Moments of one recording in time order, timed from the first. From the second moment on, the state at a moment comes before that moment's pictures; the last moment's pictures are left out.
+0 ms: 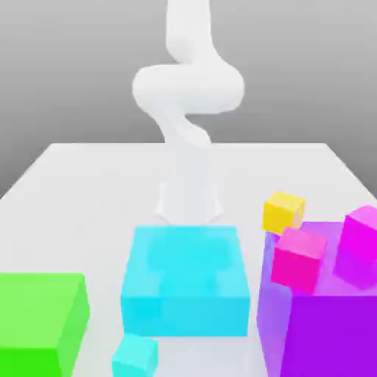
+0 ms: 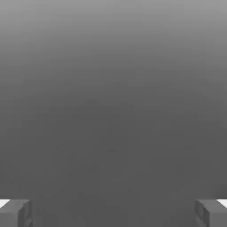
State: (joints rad) arm 0.05 -0.78 -0.07 -2.30 0.01 2.31 0.68
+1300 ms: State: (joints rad) arm 0.91 -0.05 -1.05 -2.35 0.51 2.45 -1.38
